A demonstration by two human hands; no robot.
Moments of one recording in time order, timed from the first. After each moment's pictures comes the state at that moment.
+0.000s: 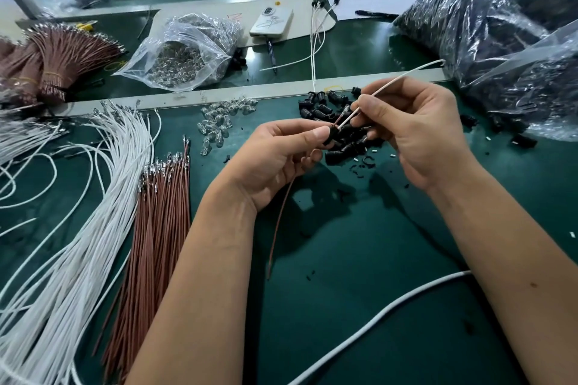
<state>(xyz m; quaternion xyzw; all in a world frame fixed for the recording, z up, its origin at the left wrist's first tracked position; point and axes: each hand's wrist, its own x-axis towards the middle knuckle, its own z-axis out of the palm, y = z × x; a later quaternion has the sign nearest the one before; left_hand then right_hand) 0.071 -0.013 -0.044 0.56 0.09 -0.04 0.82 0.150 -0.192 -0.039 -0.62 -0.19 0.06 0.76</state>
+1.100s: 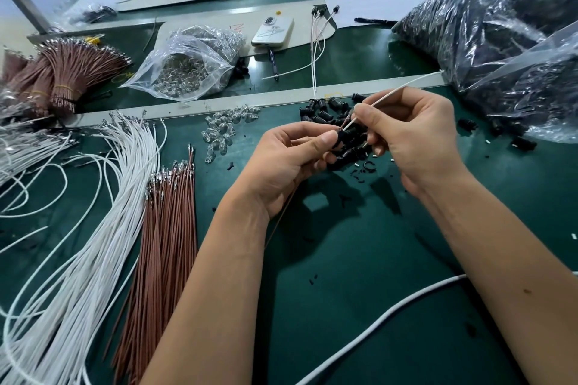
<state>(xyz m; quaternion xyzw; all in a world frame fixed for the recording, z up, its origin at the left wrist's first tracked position) 0.072 -0.024 -0.047 0.57 0.10 0.01 0.82 0.150 -0.188 -0.046 -0.67 -0.15 0.00 0.73</state>
